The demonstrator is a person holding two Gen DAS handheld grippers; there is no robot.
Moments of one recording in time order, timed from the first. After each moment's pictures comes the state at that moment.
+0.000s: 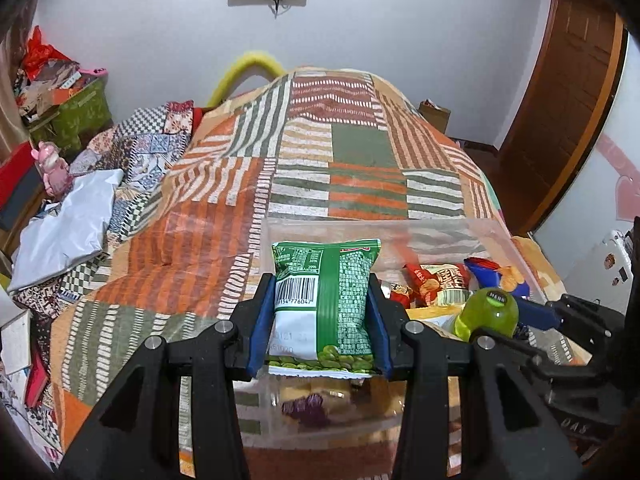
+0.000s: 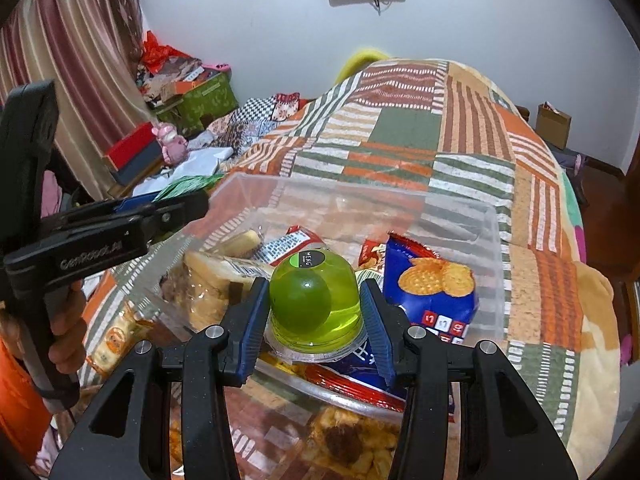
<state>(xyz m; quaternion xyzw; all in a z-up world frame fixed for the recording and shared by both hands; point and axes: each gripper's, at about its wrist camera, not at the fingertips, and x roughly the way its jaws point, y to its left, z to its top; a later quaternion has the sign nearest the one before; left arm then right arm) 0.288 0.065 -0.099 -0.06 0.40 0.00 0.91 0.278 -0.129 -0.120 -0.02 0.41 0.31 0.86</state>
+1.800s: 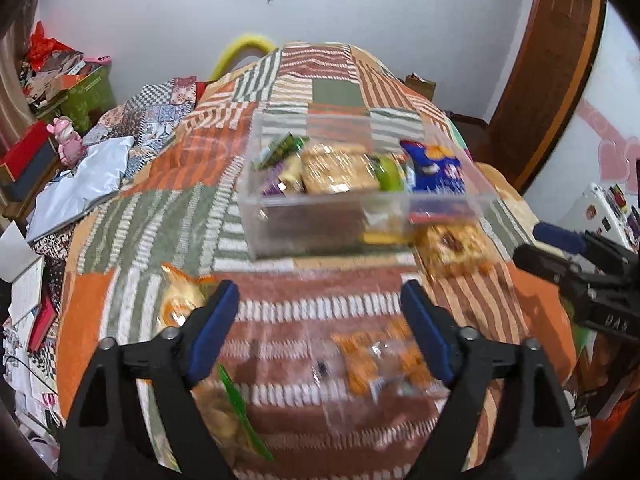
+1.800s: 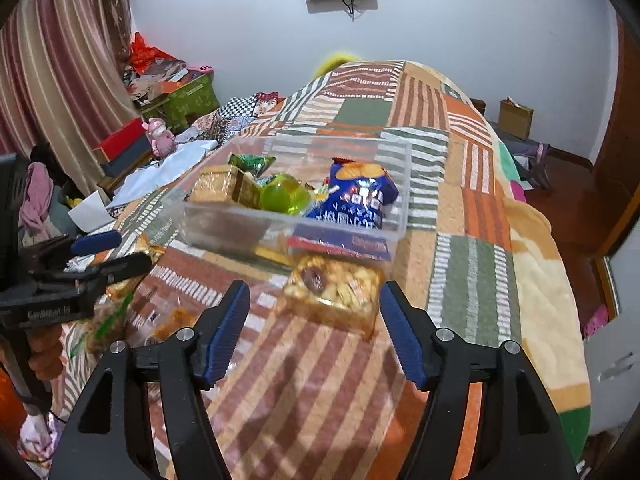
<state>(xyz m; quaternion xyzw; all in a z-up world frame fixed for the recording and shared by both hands) 0.136 0.019 -0.106 -0.05 0.43 -0.01 0.90 0.183 -0.202 -0.105 -0.03 0.40 0.26 0.88</state>
